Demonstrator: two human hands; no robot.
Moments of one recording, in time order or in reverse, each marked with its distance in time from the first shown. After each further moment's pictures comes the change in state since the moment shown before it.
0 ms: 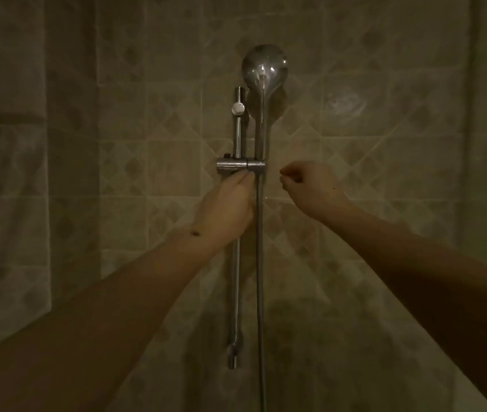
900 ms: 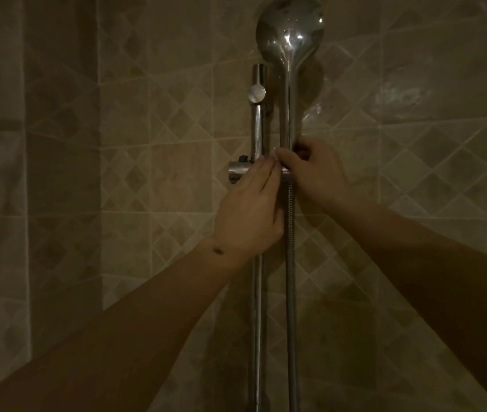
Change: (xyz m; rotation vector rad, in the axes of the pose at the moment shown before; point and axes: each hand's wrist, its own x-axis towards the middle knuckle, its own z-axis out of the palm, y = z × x) left_hand 0.060 -0.052 0.079 0.138 0.156 0.055; right_hand 0.110 0.039 0.095 0.523 0.087 -0.017
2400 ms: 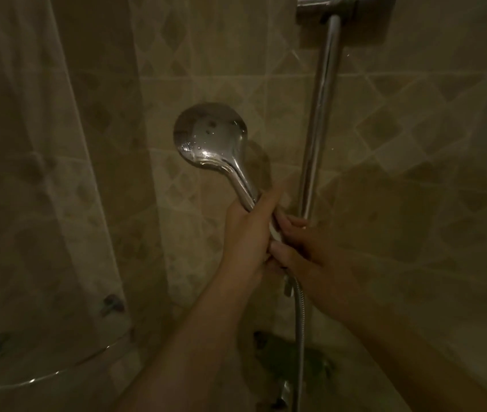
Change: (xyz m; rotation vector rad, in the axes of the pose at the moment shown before) left_hand -0.205 0.038 -0.006 -1.319 0.122 -1.245; right_hand -0.299 0.010 0.073 0.569 -0.552 0.368
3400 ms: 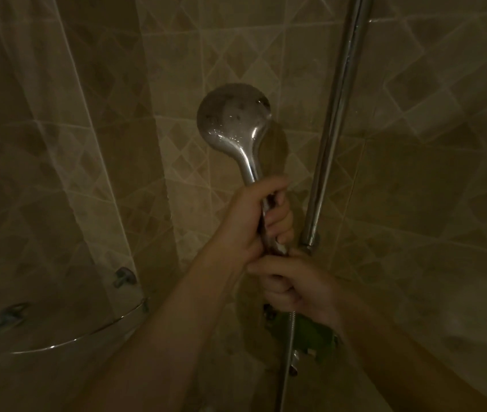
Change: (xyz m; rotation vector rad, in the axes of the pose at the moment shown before) left_hand 0.008 -0.008 -0.037 -0.238 -0.334 -0.335; right_hand -0.013 0.037 0.039 0.510 -0.360 0.593
